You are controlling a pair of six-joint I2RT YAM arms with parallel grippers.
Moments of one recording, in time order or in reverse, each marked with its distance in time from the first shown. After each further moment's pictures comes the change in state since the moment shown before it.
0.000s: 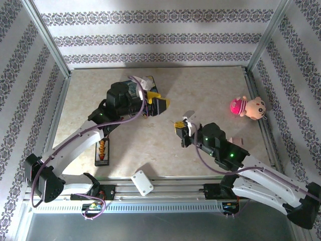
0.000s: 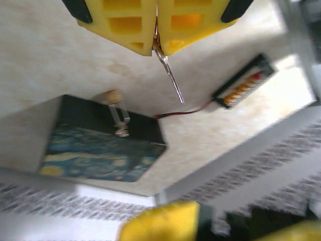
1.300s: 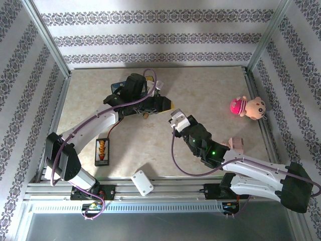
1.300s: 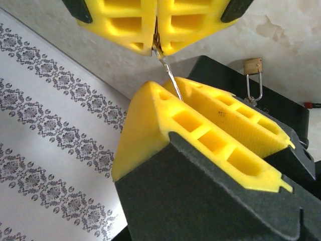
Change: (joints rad) left arm 0.016 0.276 0.215 -0.300 0.270 -0.269; right arm 0.067 0.223 -0.052 0.423 0.390 -0.437
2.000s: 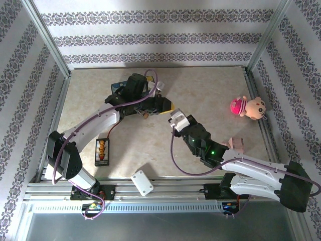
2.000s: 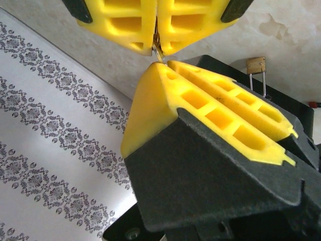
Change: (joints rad) left arm 0.007 0.034 0.011 0.008 0.057 -0.038; right arm -0.001 0.019 0.004 0.012 0.019 -0.009
